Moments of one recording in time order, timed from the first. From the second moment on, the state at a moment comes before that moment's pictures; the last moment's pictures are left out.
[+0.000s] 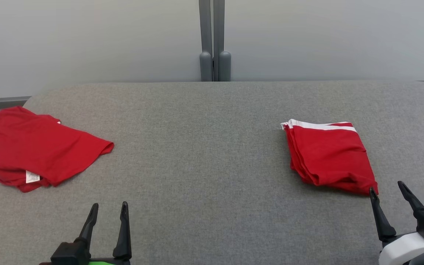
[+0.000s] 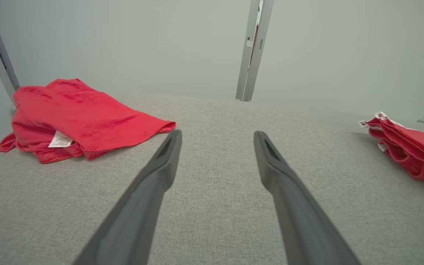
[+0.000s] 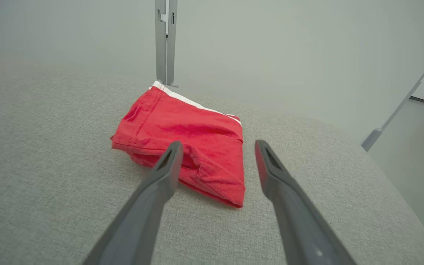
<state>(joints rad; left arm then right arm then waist) 0.12 0.05 -0.07 0.15 -0.21 -0.09 -0.26 0.06 -0.28 -0.02 0.23 0.09 0.13 -0.26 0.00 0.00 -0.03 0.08</state>
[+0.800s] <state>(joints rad) 0.01 0.05 -0.16 0.17 -0.23 -0.10 -0.26 -0.35 -0.46 0.11 0.53 0.45 0.13 0.10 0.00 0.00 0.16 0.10</state>
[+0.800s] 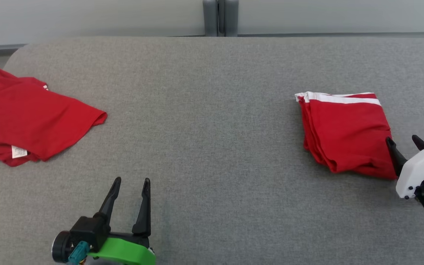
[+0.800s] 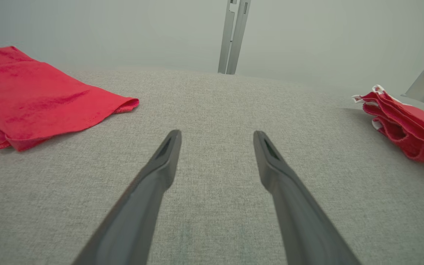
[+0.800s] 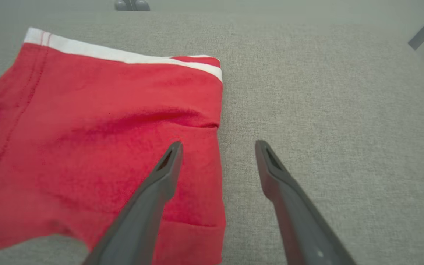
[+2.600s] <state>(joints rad) 0.04 0.05 -0.05 0.15 -0.23 -0.09 -0.26 -0.44 -0.37 -0.15 0.39 -0.08 0.13 -0.26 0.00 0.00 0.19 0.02</state>
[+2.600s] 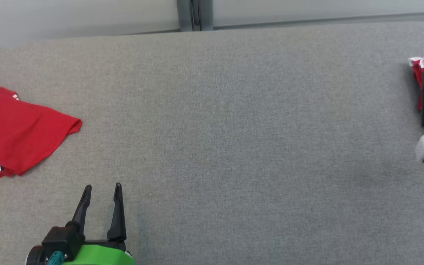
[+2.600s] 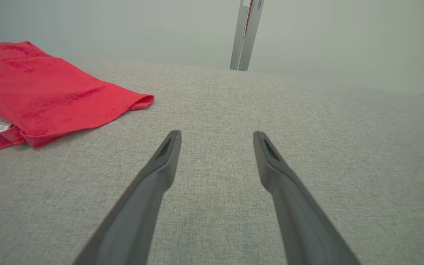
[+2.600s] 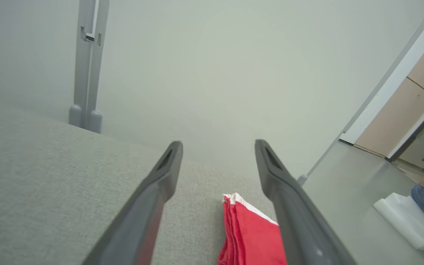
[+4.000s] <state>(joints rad) 0.10 0.05 -0.02 0.21 -0.23 -0.10 -0.26 0.13 -0.05 -0.07 0.15 -0.02 0.13 -0.26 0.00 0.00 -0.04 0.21</state>
